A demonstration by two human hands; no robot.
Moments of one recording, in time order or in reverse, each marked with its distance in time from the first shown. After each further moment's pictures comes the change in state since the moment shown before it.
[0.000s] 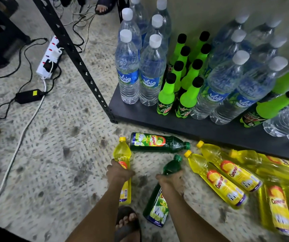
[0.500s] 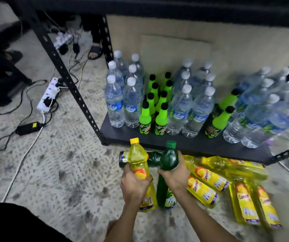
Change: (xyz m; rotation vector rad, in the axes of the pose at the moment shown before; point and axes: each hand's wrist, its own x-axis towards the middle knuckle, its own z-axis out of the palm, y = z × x) left_hand -0.166 0.062 -0.006 -0.297 0.239 0.379; right_hand -0.066 0.002 -0.139 0.291 0.231 -0.811
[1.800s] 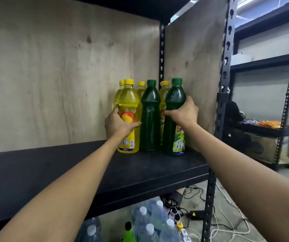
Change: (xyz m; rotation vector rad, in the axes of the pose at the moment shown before) left_hand -0.089 0.694 -0.033 -0.437 0.116 1.228; right_hand 0.211 -0.318 -0.587 0.171 0.862 -0.515
